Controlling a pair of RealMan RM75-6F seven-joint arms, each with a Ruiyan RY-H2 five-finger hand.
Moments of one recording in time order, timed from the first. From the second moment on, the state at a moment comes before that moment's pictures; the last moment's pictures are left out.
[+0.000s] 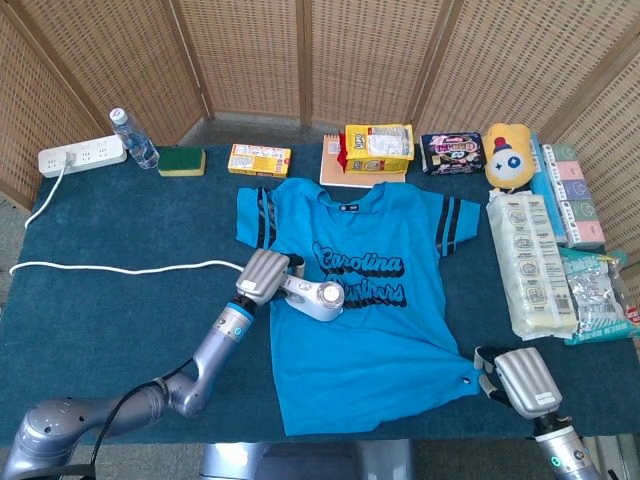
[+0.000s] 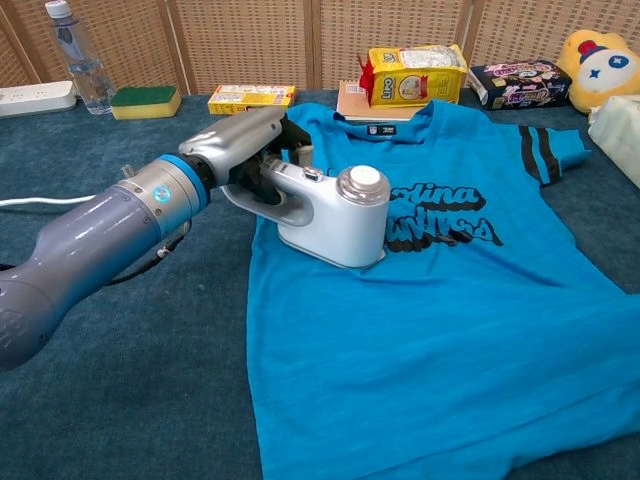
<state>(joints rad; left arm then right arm) -0.86 -1.96 -0.24 -1.02 1.29 1.00 0.02 0.15 -1.32 -0.08 -1.42 -1.71 1.44 -0.02</state>
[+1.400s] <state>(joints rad) -0.84 -1.97 -0.18 -1.04 1.39 1.01 -0.03 0.14 -1.31 -0.08 -1.42 -1.71 1.44 -0.01</state>
